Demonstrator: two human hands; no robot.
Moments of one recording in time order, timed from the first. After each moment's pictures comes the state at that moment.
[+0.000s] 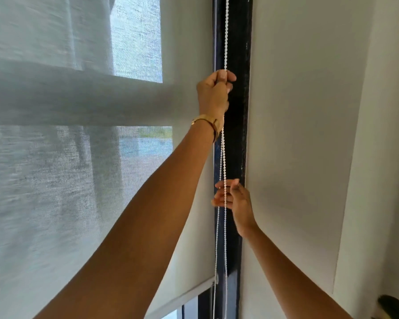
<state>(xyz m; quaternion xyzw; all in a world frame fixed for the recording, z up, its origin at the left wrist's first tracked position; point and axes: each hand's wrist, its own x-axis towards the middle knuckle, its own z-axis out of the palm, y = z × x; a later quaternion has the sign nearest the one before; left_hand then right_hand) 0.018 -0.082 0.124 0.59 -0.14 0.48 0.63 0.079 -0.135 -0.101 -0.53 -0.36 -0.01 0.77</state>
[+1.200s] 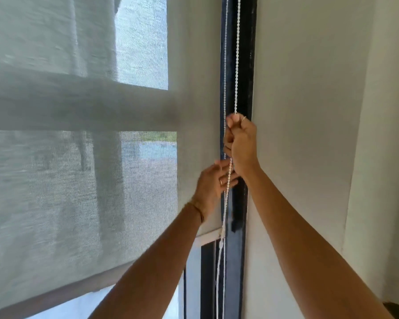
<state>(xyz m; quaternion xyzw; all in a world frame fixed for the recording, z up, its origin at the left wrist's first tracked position) 0.023 -0.054 -0.031 0.63 -0.12 0.23 0.74 0.040 -0.130 0.053 -0.48 -0.42 -0.14 0.76</state>
